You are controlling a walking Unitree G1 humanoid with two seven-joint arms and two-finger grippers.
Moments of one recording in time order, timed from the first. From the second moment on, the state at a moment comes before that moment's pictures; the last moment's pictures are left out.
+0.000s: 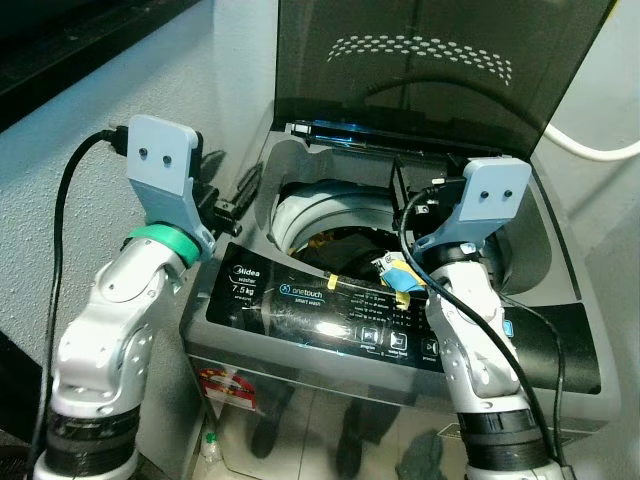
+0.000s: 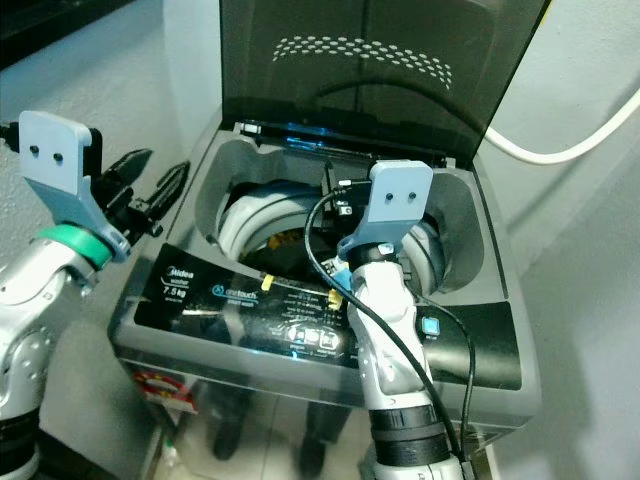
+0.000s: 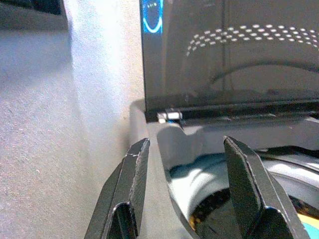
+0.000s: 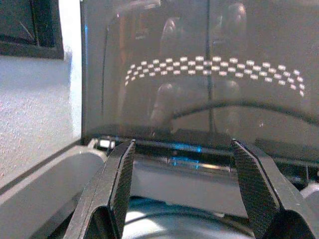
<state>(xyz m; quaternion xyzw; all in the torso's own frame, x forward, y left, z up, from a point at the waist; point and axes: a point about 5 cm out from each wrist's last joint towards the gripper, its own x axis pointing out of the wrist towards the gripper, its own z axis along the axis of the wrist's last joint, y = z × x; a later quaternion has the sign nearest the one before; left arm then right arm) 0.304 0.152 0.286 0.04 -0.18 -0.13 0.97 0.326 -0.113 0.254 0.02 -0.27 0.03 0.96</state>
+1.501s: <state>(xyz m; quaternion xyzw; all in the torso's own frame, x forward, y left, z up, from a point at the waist) 0.324 0.177 0.292 0.07 -0.22 -0.06 0.97 0.331 -0.147 0.257 -0.04 -0.29 -0.02 0.96</state>
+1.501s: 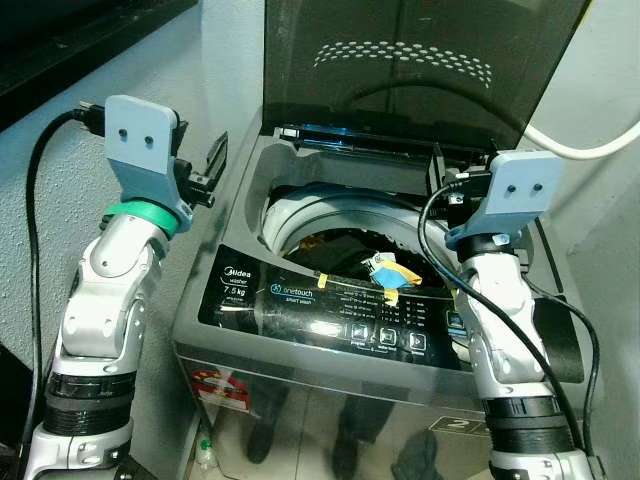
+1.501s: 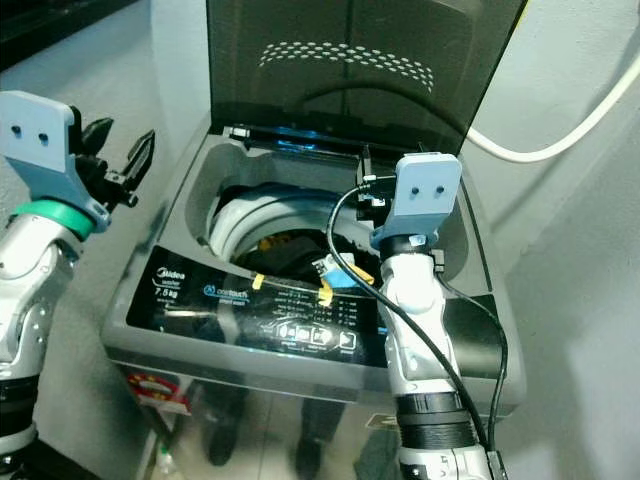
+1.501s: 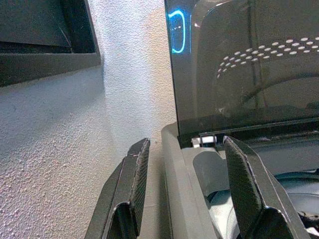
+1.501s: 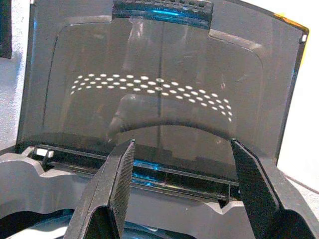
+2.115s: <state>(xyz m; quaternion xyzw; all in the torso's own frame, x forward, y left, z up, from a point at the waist) 0.331 0.169 0.274 0.02 -0.19 -0.05 0.98 0.331 -0.111 0.242 -0.01 -0.26 0.03 0.96</state>
